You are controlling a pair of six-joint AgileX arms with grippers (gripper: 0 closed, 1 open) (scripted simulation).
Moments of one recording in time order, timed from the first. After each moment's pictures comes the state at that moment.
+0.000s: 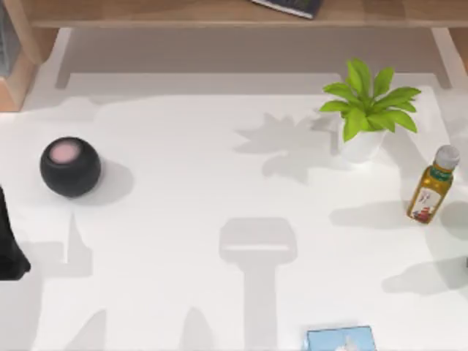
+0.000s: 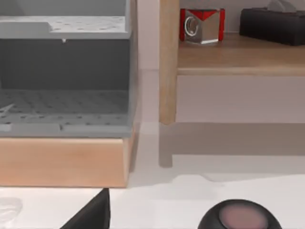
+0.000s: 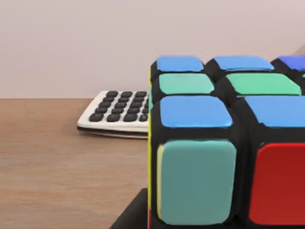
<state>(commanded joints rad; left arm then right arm) 0.00 0.00 0.00 0.00 0.00 0.00 0.29 1.84 1.80 0.03 0.32 0.02</state>
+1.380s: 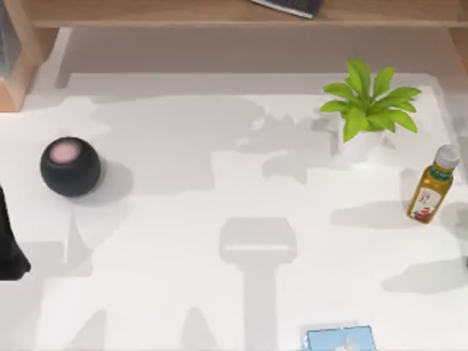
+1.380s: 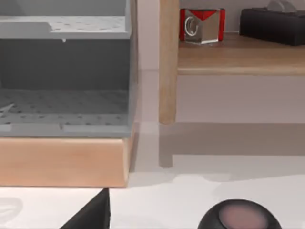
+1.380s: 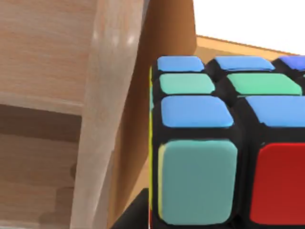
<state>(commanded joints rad) 0.00 0.00 0.00 0.00 0.00 0.00 -0.17 1.96 2.63 -1.22 -0.02 -0.27</state>
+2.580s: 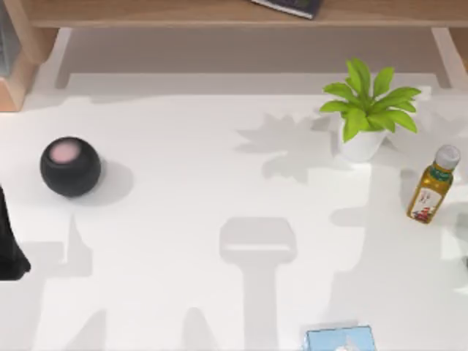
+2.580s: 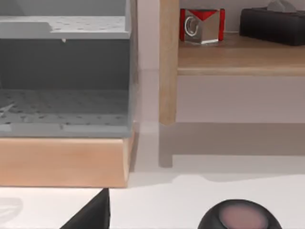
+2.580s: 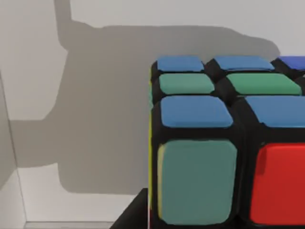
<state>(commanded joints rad) 0.00 0.00 0.00 0.00 0.00 0.00 -0.38 2.77 2.90 -1.70 0.01 -0.35</state>
